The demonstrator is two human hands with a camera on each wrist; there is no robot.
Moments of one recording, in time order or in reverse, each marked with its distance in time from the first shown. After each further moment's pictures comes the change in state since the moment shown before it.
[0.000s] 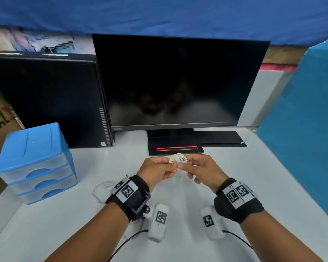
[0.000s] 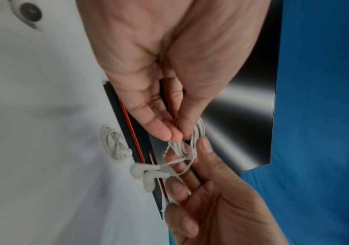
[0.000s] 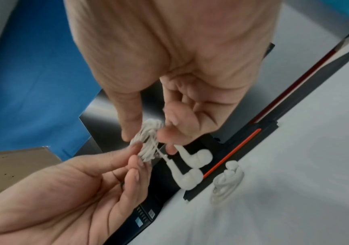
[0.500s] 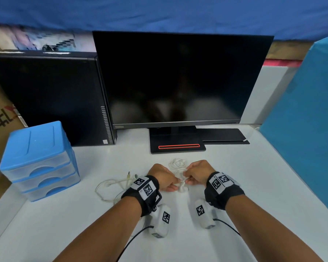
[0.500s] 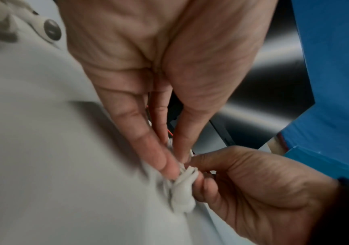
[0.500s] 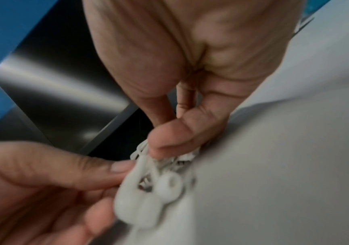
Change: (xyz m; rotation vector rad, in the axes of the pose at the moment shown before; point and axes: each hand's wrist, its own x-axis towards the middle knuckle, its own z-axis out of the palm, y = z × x) left_hand 0.018 -0.020 0.010 0.474 0.047 -0.244; right_hand 0.049 0.043 0.008 -0.039 0.068 0.406
